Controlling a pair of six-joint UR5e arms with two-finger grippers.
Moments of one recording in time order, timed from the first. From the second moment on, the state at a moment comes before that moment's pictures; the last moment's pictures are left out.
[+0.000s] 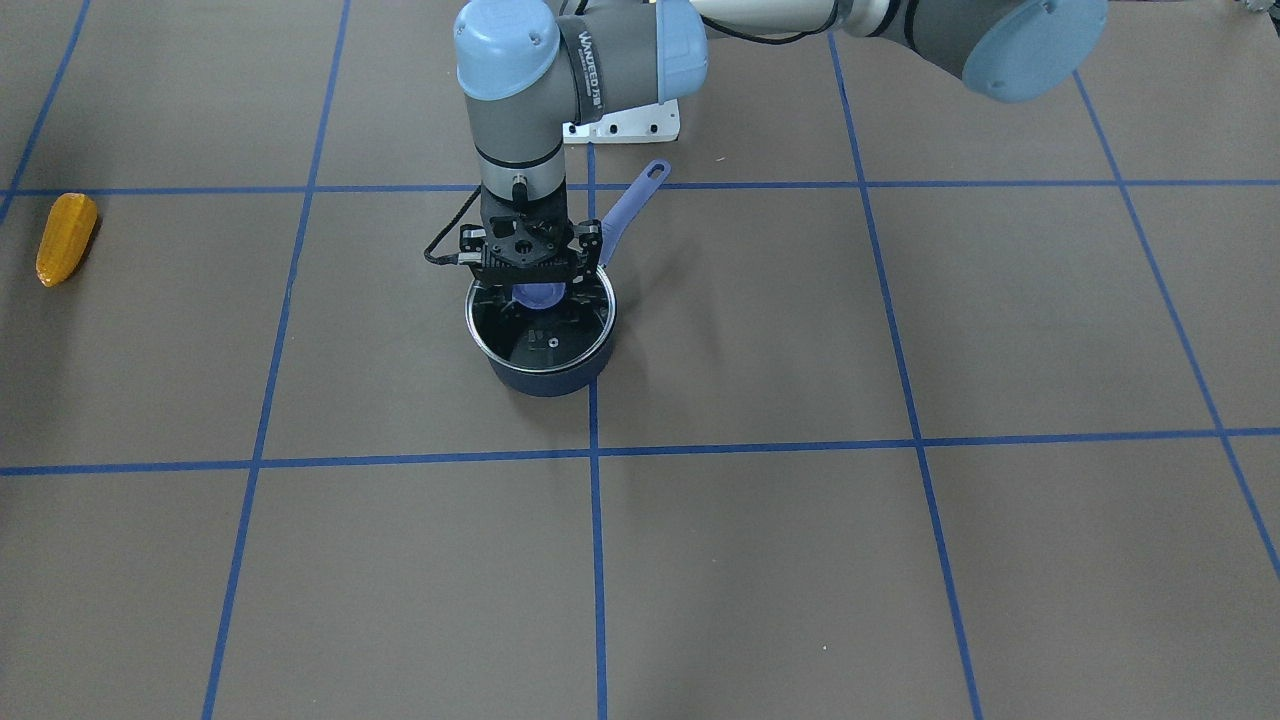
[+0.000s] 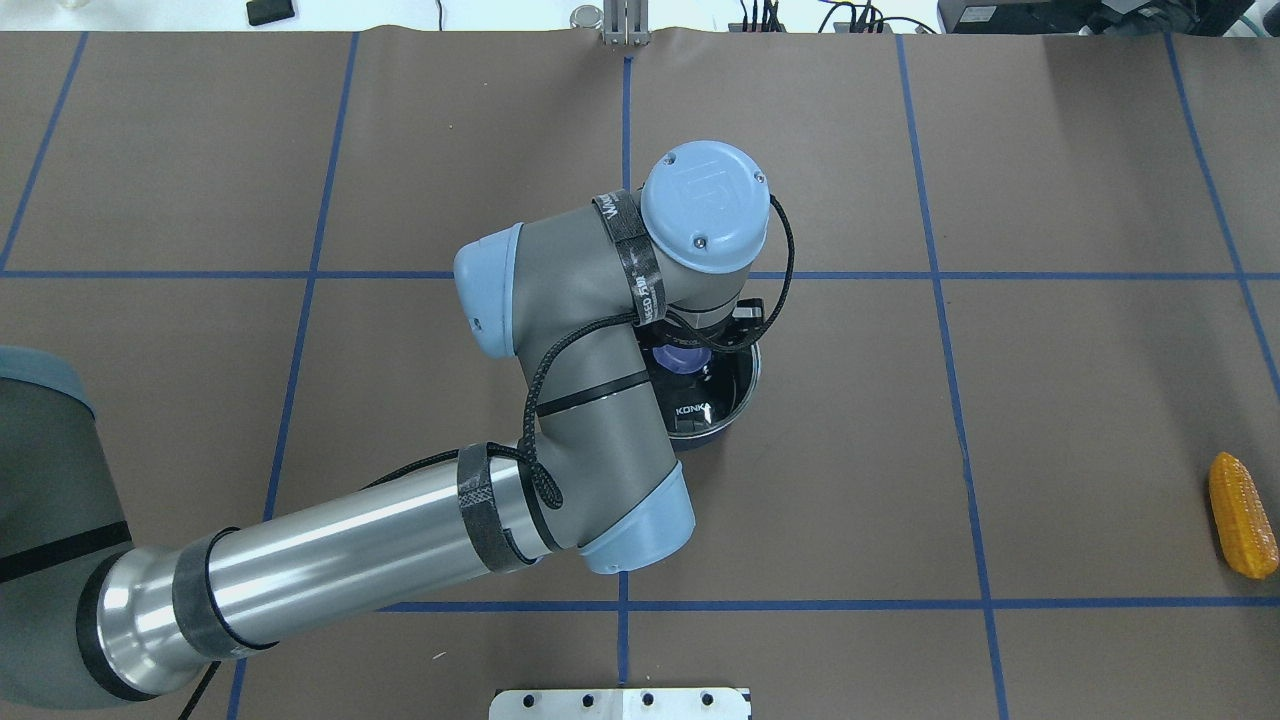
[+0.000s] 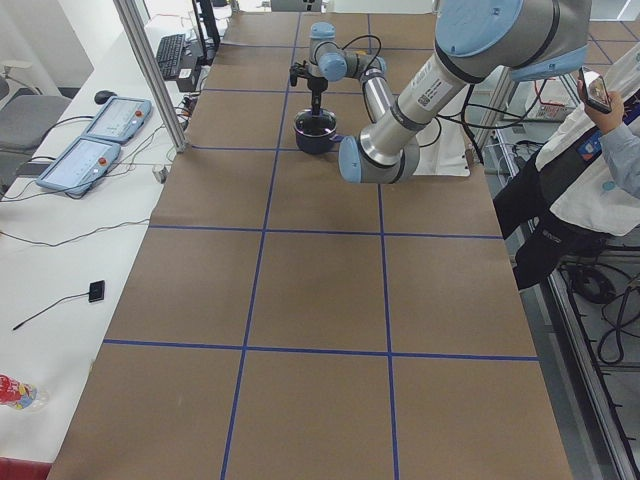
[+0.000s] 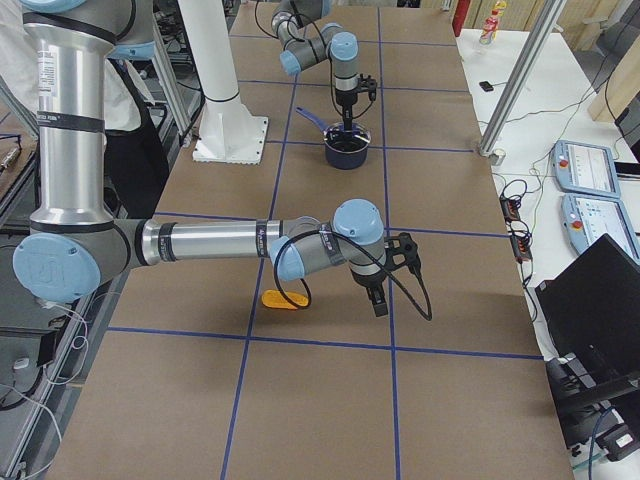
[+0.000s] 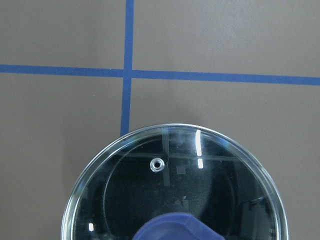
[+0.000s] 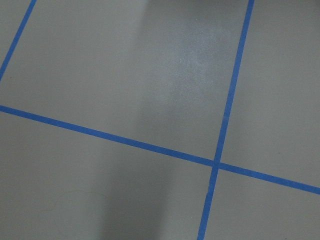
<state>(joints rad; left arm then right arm) -0.48 -2.63 -1.43 -1.46 -1.80 -1.27 1.51 -1.64 1.71 -1.26 2.36 0.06</state>
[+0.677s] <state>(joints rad) -0.53 -2.43 -1.79 -1.32 -1.81 -1.08 1.51 -1.64 1.71 -1.26 2.36 0.06</state>
